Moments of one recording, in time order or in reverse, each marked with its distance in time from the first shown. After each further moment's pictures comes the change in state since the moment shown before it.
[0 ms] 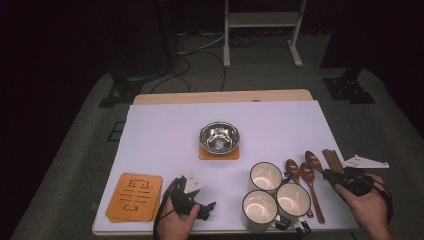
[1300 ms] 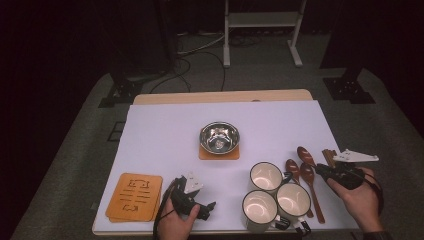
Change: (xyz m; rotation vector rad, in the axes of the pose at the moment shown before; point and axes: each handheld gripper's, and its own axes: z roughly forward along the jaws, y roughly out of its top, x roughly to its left) left arm 0.000 0.000 0.000 0.000 0.001 0.001; right arm 0.009 0.018 0.012 -0.010 0.030 -0.046
